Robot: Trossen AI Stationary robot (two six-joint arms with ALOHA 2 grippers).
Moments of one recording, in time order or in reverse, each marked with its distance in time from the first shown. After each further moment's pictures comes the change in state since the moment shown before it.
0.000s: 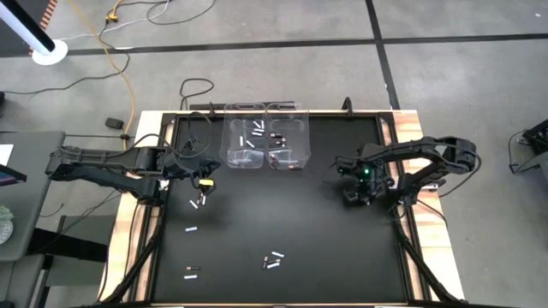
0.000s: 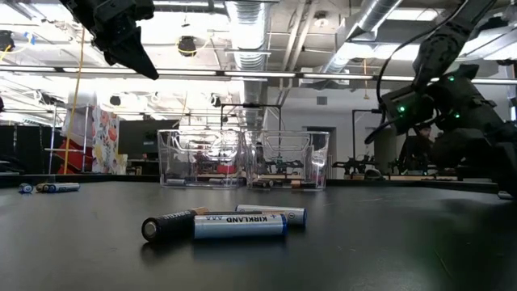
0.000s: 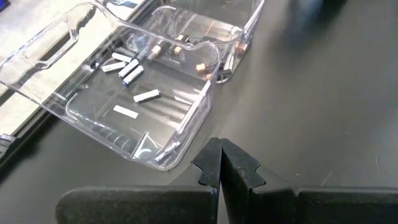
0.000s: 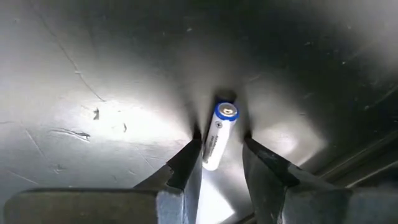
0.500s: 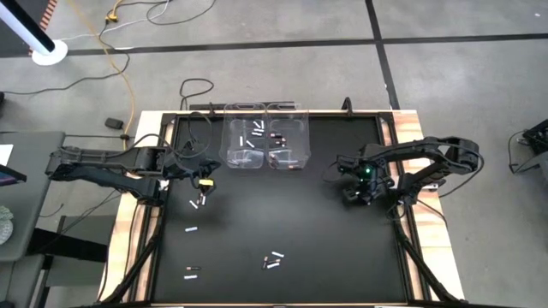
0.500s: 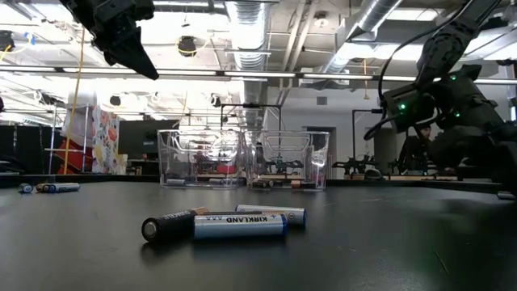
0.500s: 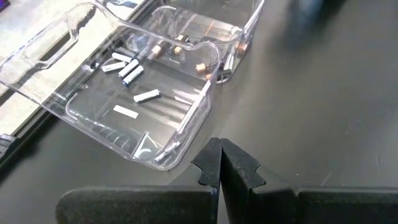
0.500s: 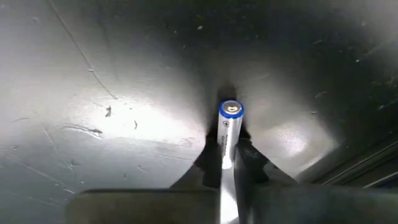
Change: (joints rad) left arm 0.000 0.000 0.000 0.000 0.000 0.000; right arm 0.001 0.000 -0.022 0.058 -0.010 0.006
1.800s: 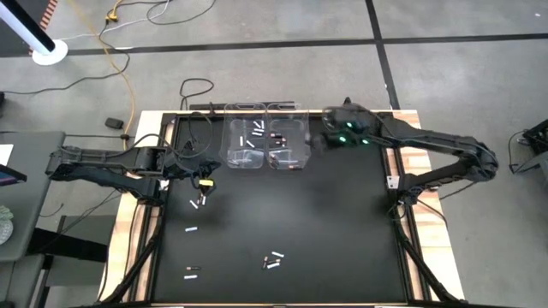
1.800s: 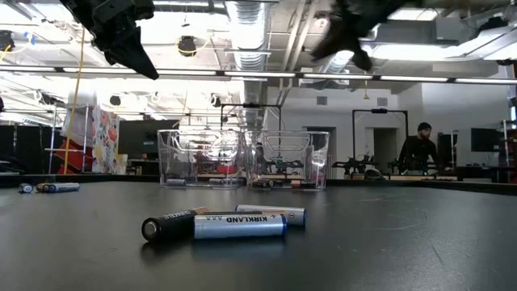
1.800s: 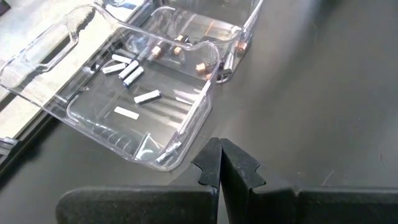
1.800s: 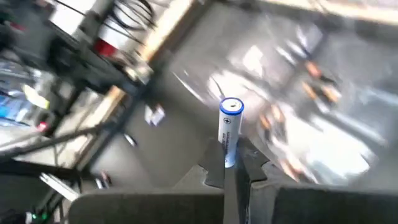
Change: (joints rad) left arm 0.000 0.000 0.000 -0.001 0.000 0.018; right arm 0.034 -0.163 0.610 0.546 0.210 -0.150
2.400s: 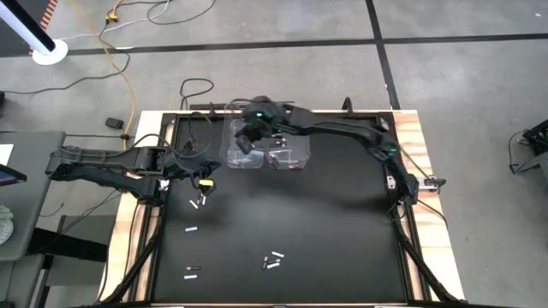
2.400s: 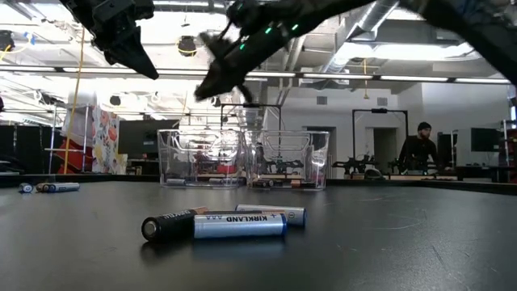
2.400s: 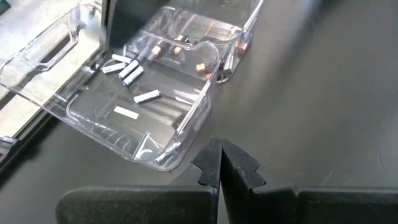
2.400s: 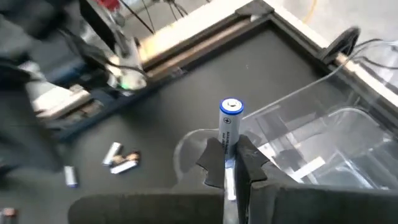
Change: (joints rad) left arm 0.000 0.000 0.000 0.000 0.000 -0.006; right arm 0.009 0.939 0.893 -0.009 -0.043 -0.400
